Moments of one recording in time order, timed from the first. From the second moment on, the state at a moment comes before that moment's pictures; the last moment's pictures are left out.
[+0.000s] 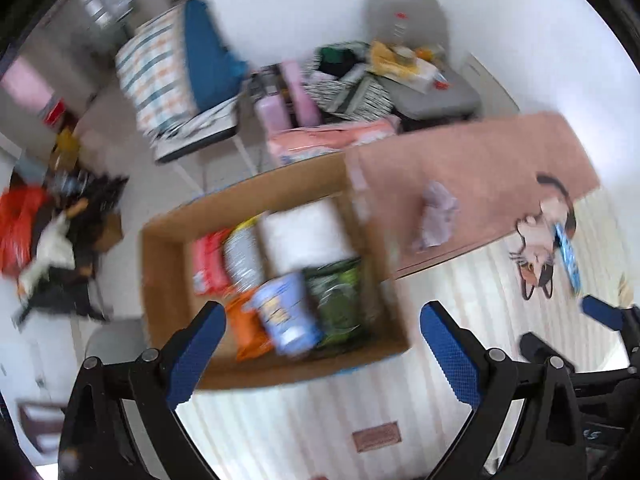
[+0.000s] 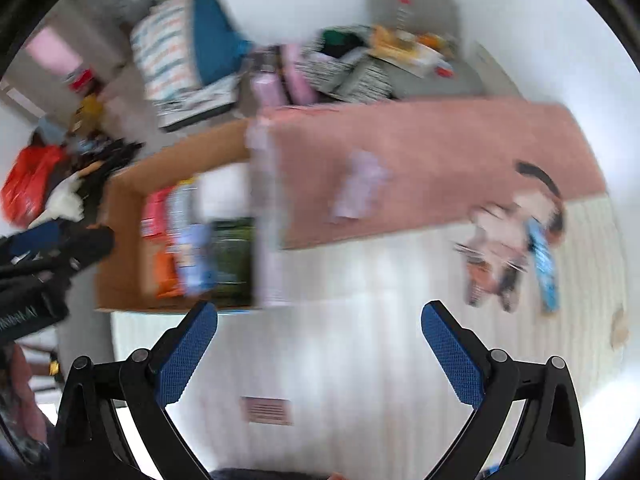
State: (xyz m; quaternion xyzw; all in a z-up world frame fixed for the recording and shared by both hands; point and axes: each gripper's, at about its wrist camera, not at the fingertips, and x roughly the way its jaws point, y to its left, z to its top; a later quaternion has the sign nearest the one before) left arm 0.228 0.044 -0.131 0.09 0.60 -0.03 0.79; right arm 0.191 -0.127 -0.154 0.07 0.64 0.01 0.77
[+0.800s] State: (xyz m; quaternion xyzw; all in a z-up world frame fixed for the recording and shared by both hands) left arm 0.364 -0.132 -0.364 0.20 0.73 -0.04 0.65; right arm 0.267 -0.440 -0.359 0.12 0.74 -0.17 0.64
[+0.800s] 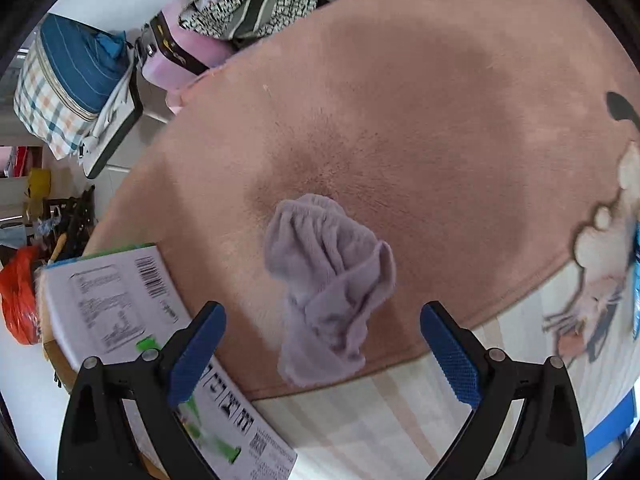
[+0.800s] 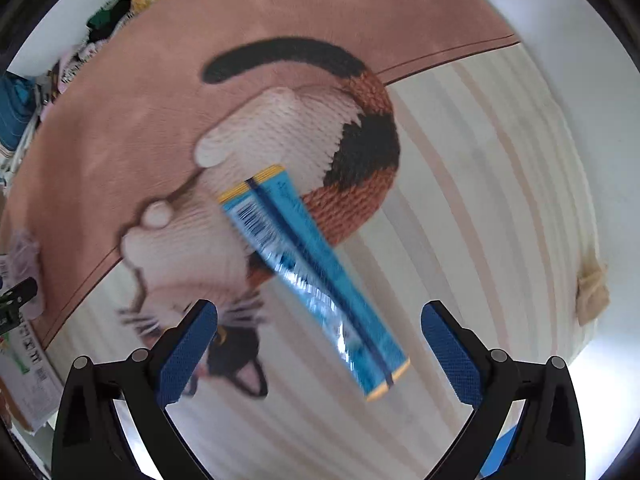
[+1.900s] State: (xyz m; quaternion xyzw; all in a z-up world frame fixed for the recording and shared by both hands) left arm 0.298 -0.058 -0.246 -0.03 0.70 -0.11 0.71; right arm 0.251 -0.286 -0.263 0.14 0.70 -0.04 0.70
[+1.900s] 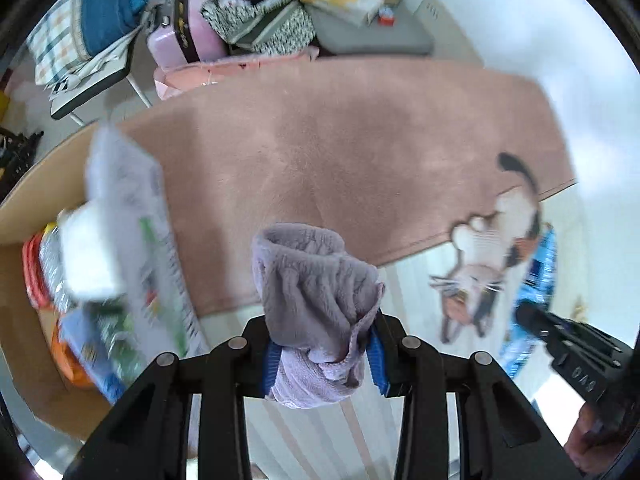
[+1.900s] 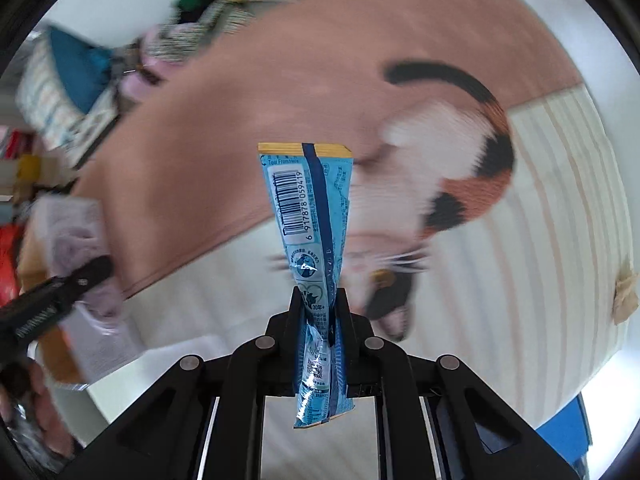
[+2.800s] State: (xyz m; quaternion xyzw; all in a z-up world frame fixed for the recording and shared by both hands) left arm 0.259 0.283 -0.269 -0.12 0.73 0.06 0.68; right arm 0.306 0.064 -0.261 -0.01 0.71 0.08 0.70
